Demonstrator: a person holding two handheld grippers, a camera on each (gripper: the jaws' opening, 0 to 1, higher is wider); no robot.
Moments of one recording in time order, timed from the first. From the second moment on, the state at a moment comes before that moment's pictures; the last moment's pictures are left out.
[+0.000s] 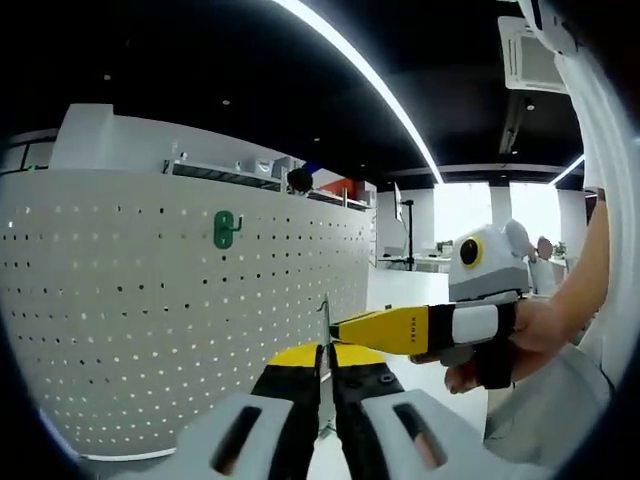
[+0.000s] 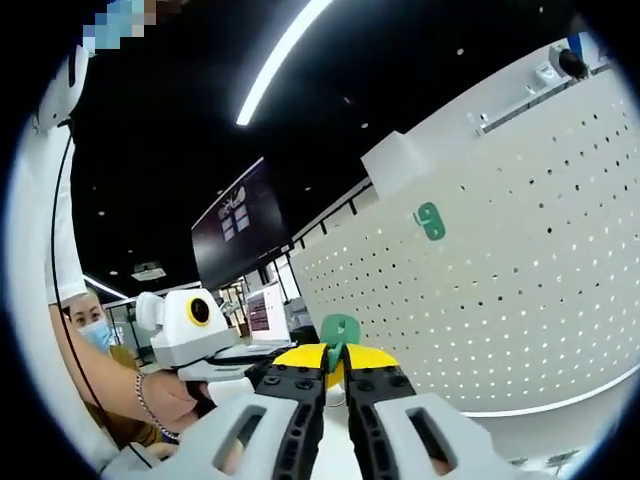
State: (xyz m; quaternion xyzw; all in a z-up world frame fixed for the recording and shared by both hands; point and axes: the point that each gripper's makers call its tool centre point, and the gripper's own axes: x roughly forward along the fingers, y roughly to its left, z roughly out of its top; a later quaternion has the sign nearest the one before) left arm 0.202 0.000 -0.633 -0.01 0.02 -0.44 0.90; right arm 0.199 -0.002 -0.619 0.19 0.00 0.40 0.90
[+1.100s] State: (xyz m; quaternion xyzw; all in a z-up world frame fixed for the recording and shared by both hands) left arm 0.202 0.001 -0.636 0.00 0.03 -0.43 0.90; right arm 0.201 0.002 -0.621 0.16 0.02 0.39 0.91
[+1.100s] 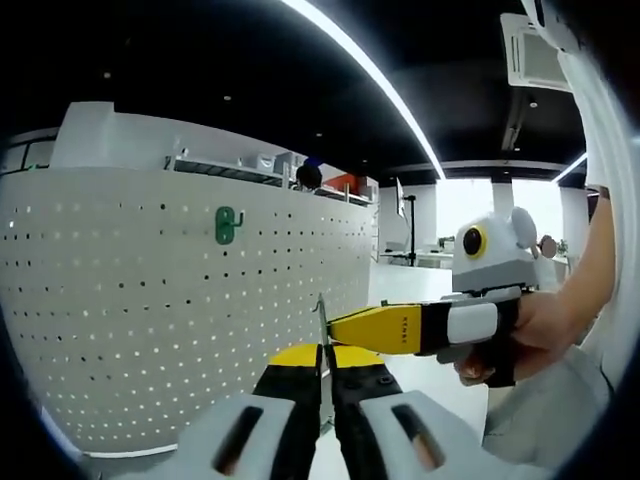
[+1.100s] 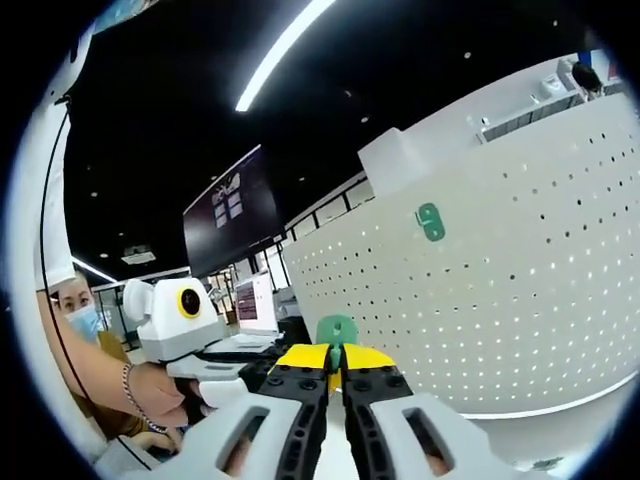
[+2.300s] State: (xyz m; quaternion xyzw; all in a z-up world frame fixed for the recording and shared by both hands) left arm 0.206 -0.001 -0.659 0.03 0.05 -0.41 0.91; right arm 0.198 0.008 -0.620 0.16 0.03 0.39 0.90
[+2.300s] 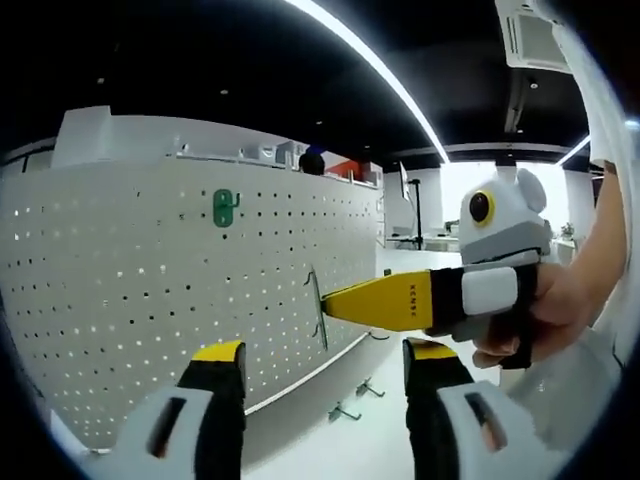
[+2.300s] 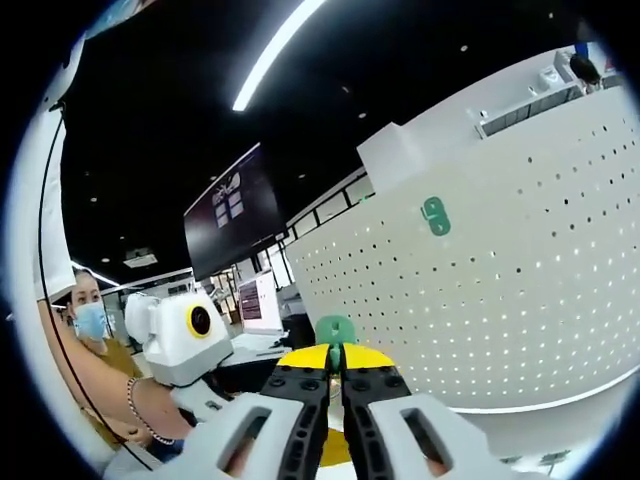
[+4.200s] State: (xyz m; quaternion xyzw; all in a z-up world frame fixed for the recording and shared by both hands) left arm 0.196 0.015 -0.679 0.02 0.08 -0.39 0.92; right arm 0.281 -0.050 -0.573 0.03 -0.04 0.23 0.97
